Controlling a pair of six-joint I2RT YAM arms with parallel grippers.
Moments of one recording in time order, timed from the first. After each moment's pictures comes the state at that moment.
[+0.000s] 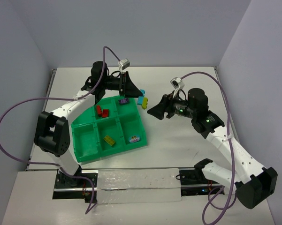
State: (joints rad) left arm -0.43 1.71 1.33 0.19 1.18 -1.01; right arm 0.45 0.97 0.90 -0.20 -0.54 0.46
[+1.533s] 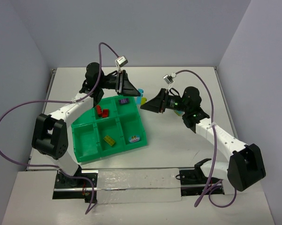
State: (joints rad) left arm -0.43 1.67 1.26 0.55 1.27 -1.18; right arm 0.42 1.20 0.78 0.48 -0.88 0.93
